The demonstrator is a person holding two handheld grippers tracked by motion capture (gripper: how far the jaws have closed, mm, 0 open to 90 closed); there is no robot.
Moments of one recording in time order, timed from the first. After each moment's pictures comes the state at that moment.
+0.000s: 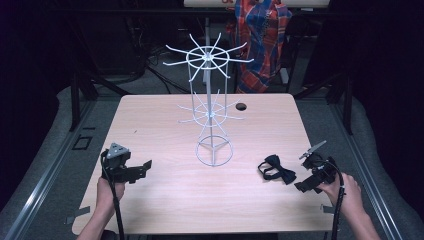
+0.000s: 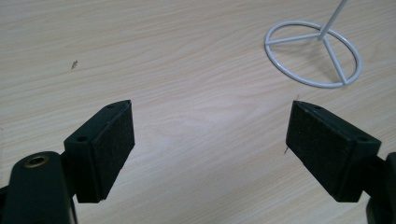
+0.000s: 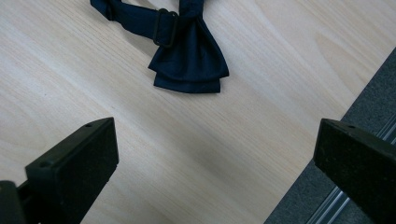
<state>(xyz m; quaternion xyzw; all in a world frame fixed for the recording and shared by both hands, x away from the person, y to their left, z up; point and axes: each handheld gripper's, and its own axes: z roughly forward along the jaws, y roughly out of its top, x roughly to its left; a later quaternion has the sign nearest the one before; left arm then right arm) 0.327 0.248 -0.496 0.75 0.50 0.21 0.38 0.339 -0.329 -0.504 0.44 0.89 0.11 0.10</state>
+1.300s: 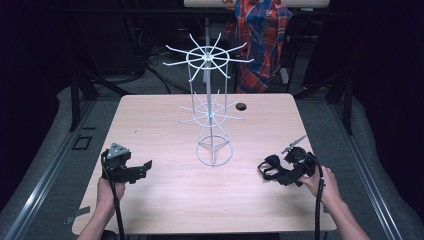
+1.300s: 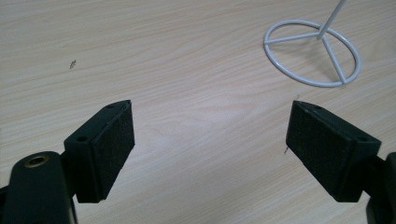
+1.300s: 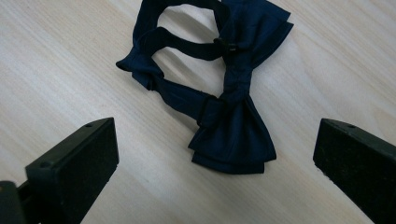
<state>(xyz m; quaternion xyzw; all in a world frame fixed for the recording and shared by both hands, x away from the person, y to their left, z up) 0.327 0.247 -0.497 0.75 0.50 0.21 0.38 0.369 -0.289 -0.520 0.42 0.89 0.14 0.07</state>
